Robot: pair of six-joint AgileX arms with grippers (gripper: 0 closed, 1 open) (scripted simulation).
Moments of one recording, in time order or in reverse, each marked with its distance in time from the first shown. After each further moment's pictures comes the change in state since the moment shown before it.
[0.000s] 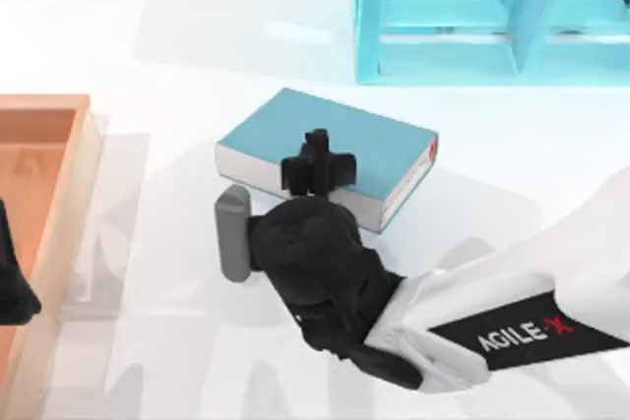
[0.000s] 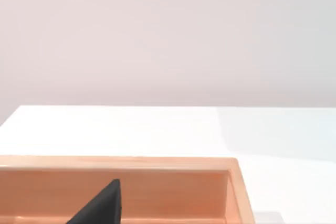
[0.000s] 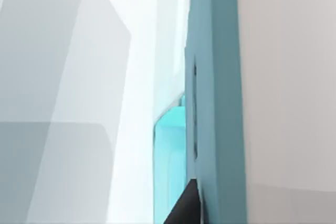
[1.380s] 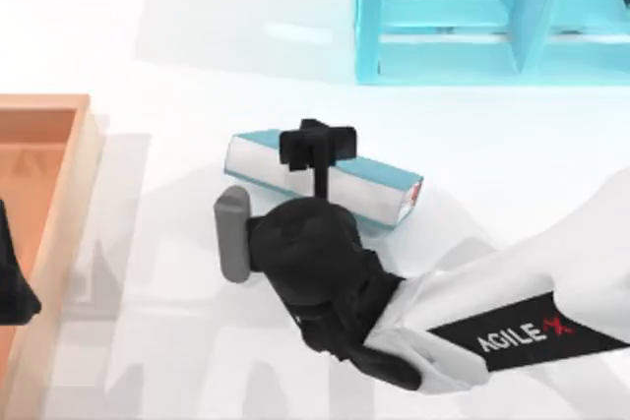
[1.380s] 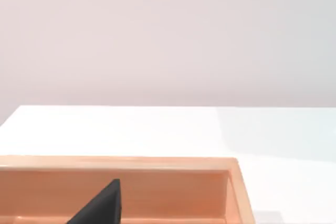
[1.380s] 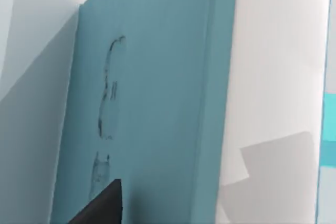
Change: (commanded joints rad) left arm 0.000 0.000 0.000 0.000 0.000 0.000; right arm 0.003 -0.001 -0.001 -0.003 0.002 0.004
